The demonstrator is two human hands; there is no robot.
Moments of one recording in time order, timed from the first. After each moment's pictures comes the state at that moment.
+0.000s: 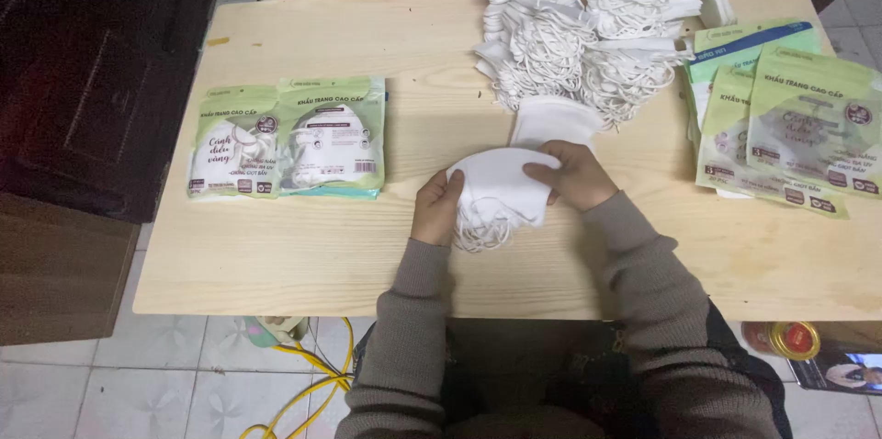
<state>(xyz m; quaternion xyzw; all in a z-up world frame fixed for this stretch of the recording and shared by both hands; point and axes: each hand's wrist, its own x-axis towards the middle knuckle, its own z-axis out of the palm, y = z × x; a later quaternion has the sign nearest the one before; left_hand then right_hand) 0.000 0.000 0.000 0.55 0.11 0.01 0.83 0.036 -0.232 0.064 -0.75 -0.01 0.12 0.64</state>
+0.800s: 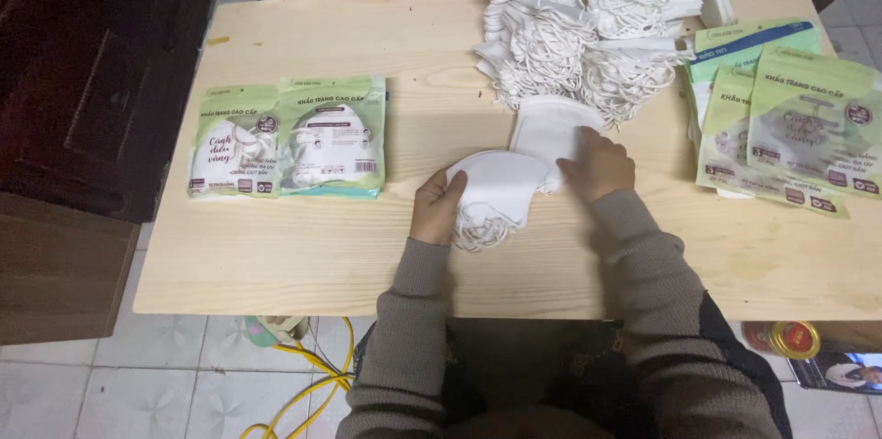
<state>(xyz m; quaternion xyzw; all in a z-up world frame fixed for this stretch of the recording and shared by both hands) -0.009 -0.004 0.024 0.54 0.12 0.01 0.83 0.051 -0.265 0.055 -0.99 0.06 0.10 0.12</state>
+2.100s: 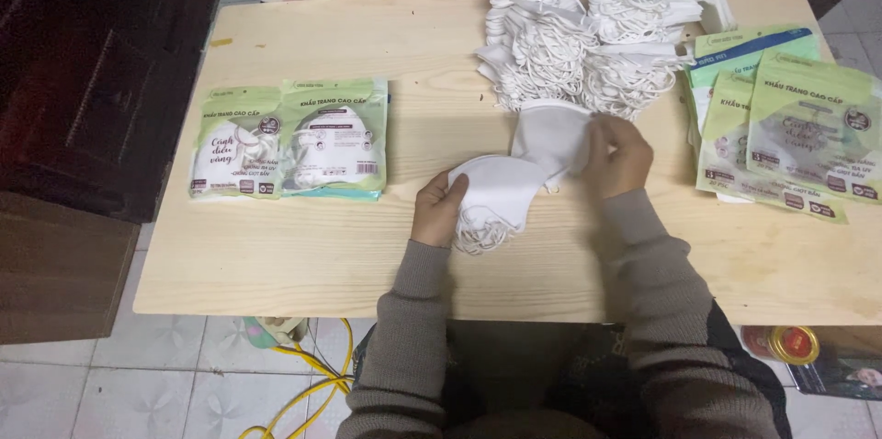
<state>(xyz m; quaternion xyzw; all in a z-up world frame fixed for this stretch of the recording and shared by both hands) -0.005 -0.002 0.008 0.54 0.12 0.02 0.83 0.037 -0.263 0.070 -0.87 -0.02 -0.30 0.39</state>
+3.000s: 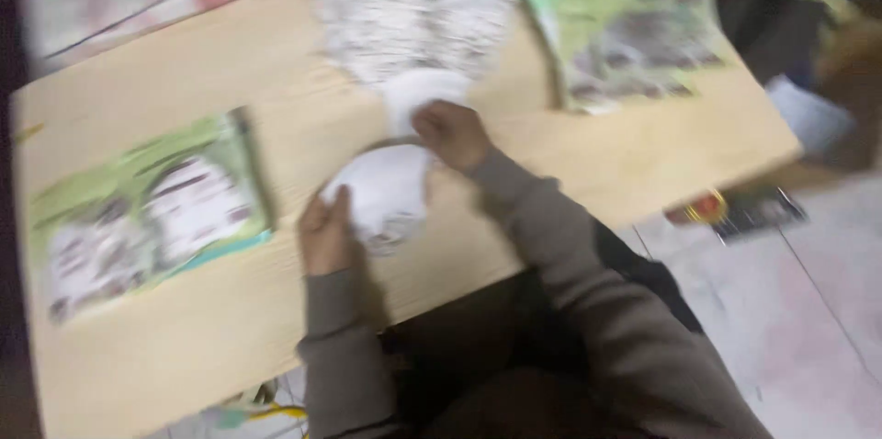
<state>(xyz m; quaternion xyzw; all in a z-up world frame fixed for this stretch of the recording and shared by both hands) -0.022 -0.001 0.031 0.59 0.16 0.04 0.79 0.064 -0.249 0.005 -0.85 -0.04 -0.08 0.52</state>
